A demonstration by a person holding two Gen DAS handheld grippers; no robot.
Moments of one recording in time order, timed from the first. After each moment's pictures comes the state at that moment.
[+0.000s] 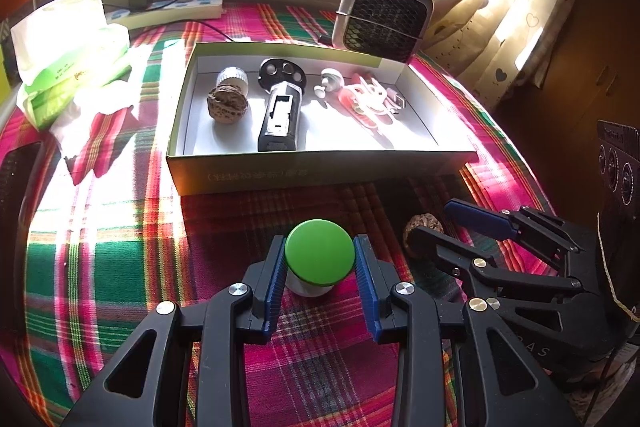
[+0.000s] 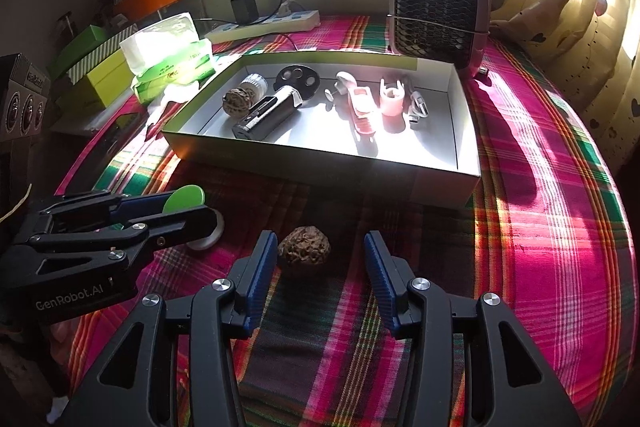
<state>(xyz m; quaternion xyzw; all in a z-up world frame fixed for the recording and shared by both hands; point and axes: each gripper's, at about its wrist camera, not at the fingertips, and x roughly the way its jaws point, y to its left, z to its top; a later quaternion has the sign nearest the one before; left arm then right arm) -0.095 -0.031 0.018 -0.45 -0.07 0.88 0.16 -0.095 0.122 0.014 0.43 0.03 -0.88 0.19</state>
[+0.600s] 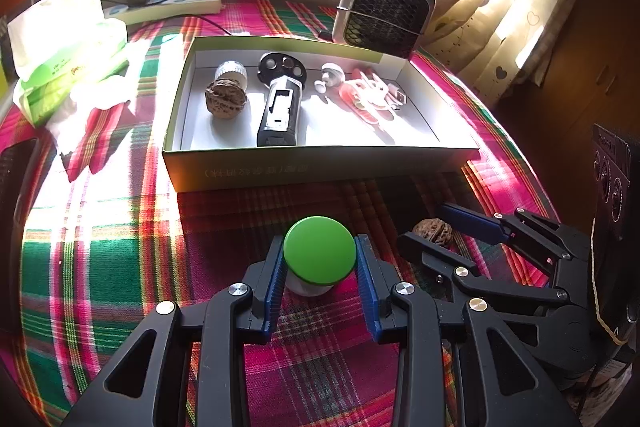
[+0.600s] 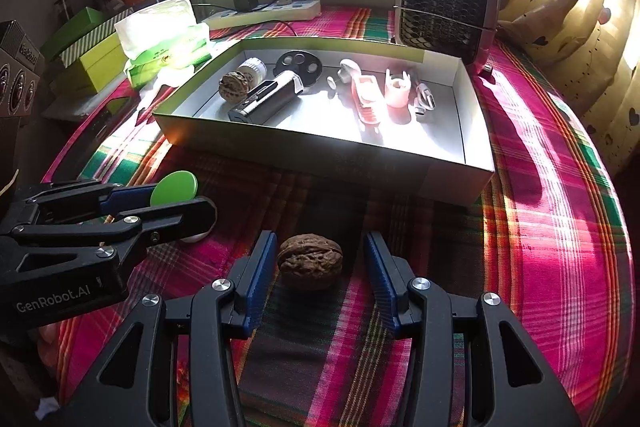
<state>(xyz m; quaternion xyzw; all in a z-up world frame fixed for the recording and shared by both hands) -0.098 -0.031 0.014 -0.45 -0.06 0.87 0.16 -0.095 0.114 0.005 0.43 0.06 -0.88 0.18</state>
